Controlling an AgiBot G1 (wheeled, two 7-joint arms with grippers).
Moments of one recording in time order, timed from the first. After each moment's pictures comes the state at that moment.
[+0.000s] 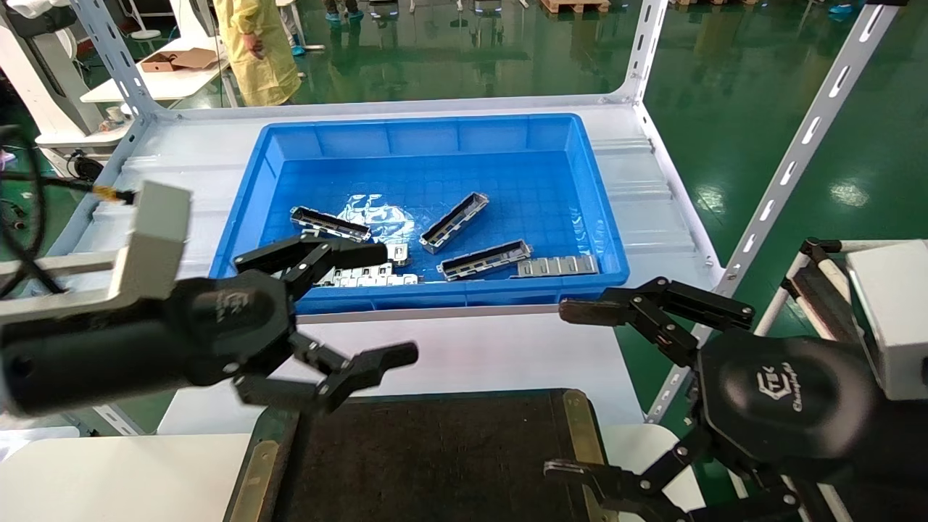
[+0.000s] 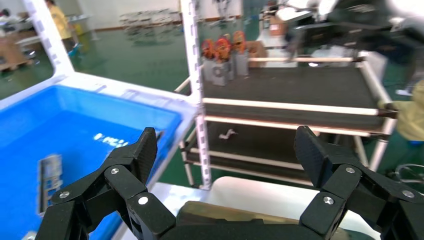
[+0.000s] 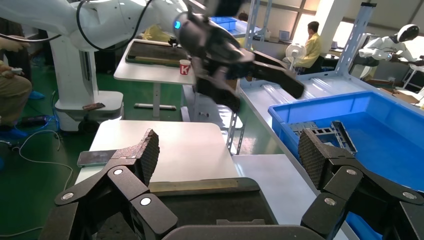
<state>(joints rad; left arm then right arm) -1.20 0.74 0.36 -1.20 0.91 1.31 -0.27 1.11 -0.56 -0.40 1.27 -0.65 -1.45 0.12</state>
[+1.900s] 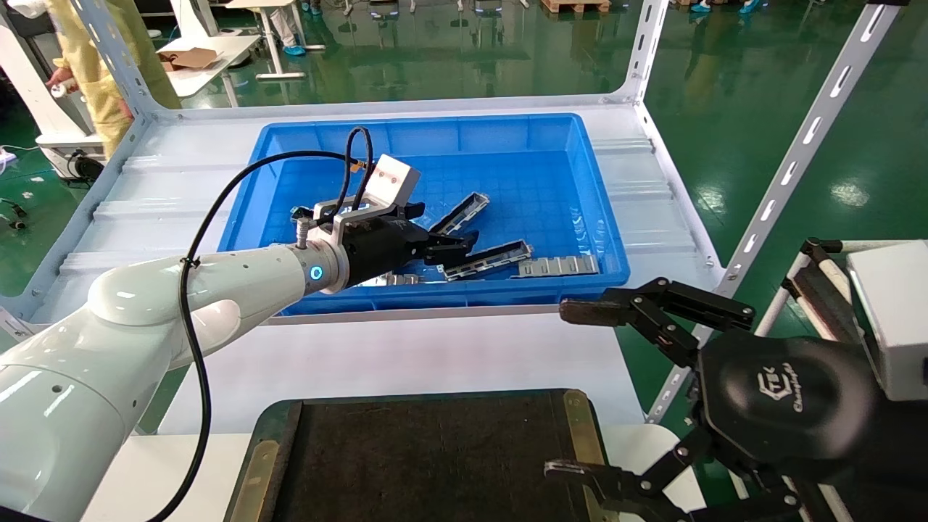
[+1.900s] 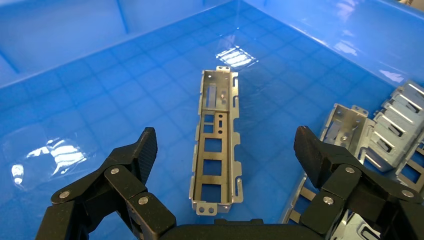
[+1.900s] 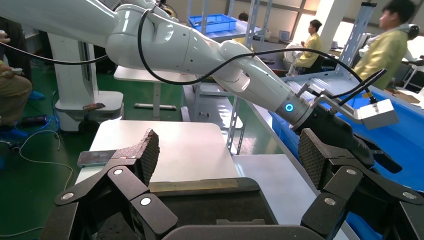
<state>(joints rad) -1.55 1.37 0.68 -0.32 1.21 0.62 -0.12 1.11 -0.56 -0.40 1.27 -0.65 -1.45 0.12</state>
